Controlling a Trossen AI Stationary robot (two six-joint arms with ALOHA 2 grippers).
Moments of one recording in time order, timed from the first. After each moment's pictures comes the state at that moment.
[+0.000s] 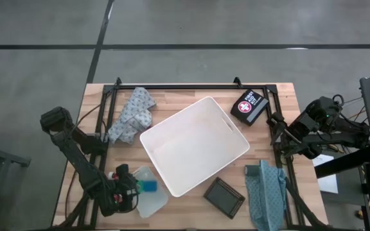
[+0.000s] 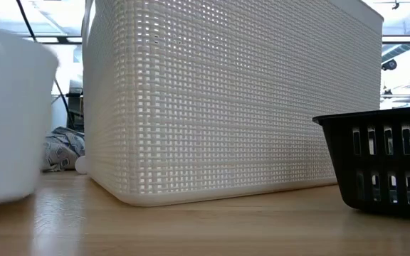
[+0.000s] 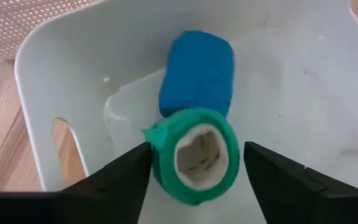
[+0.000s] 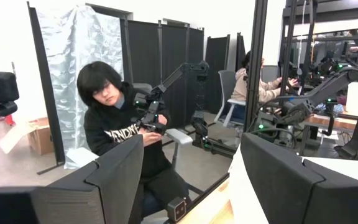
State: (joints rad) left arm -1.02 1.48 0.76 -0.56 -0.55 -1.18; right arm -0.06 0.38 0.71 -0.15 -0.81 0.16
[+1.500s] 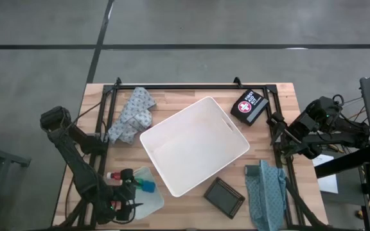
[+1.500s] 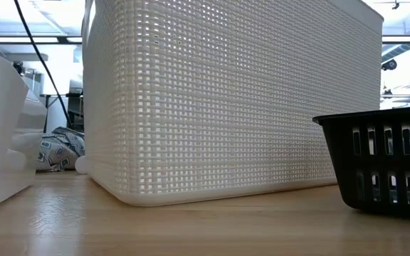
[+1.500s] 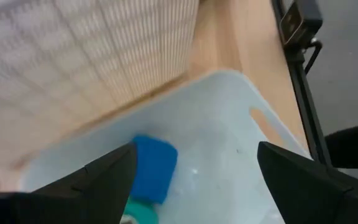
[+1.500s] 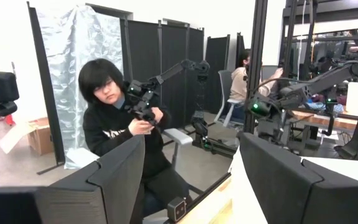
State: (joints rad) left arm -1.02 1.47 0.96 -0.58 -0.65 -0.83; right arm -0.06 0.38 0.71 -0.15 -0.81 0.16
